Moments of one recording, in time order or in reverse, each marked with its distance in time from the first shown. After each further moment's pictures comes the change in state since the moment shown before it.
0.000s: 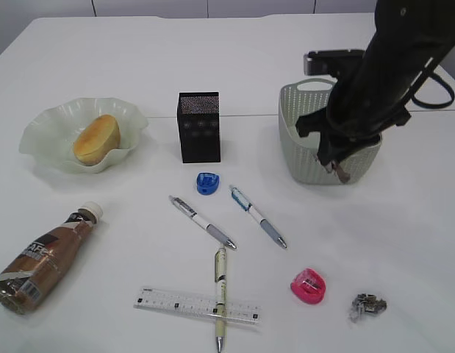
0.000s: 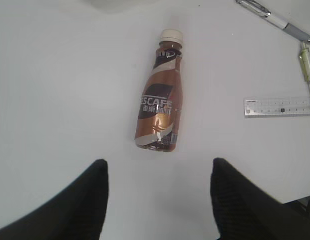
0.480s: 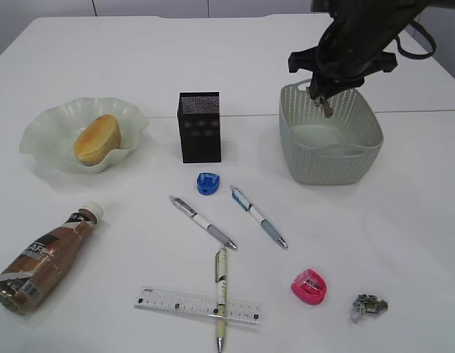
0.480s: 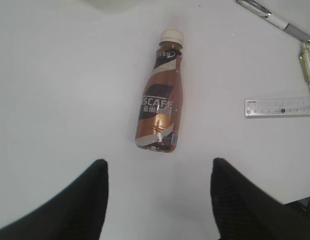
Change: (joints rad) left arm 0.000 0.000 0.000 0.000 0.000 0.000; right arm -0.035 0.122 -0.301 -0.082 -0.112 0.145
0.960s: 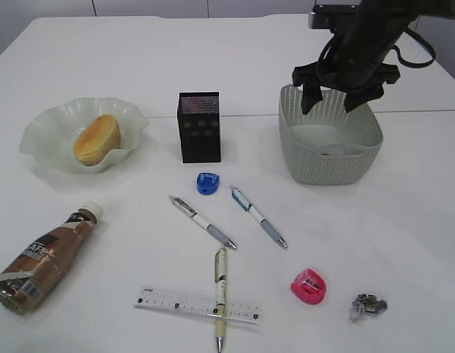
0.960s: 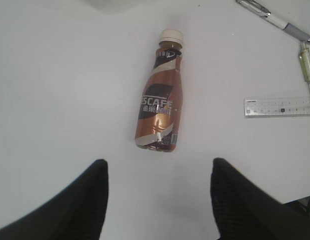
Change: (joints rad) left arm 0.000 0.000 0.000 0.000 0.000 0.000; right arm -0.013 0.068 -0.052 -0.028 0.078 0.015
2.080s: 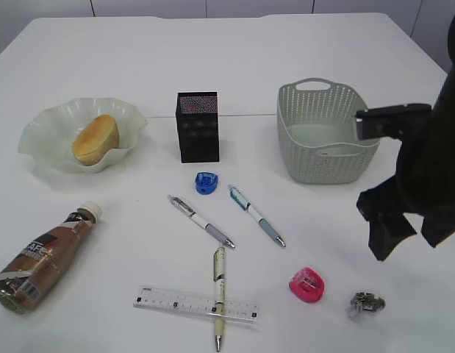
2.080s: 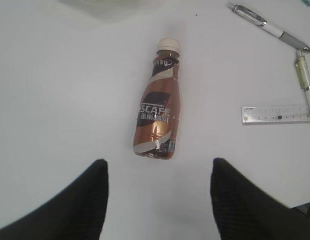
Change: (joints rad) left arm 0.000 0.000 0.000 -0.002 -0.025 0.000; right arm 0.090 -0.516 0.721 0.063 0.239 -0.099
